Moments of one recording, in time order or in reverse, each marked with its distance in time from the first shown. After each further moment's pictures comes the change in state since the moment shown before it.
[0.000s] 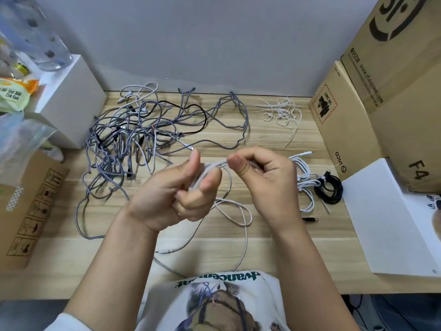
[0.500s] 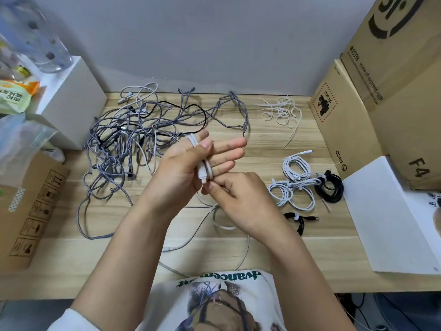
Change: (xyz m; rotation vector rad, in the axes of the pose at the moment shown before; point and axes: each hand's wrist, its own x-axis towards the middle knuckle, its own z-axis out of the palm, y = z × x) left_hand 0.021 0.000 0.015 0.360 0.673 0.423; right_hand -0.009 0.002 0.011 -0.546 -0.439 0.147
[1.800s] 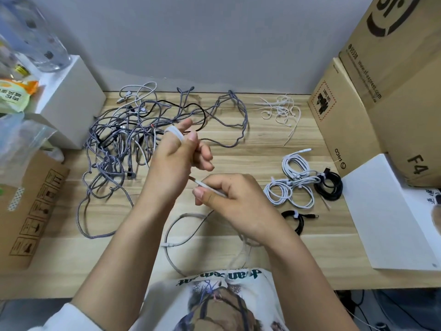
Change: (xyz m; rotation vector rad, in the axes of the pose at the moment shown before) left_hand 0.009 -0.004 -0.012 0.407 0.300 0.108; right_hand -0.006 -0.006 0.004 0.266 -0.073 -0.034
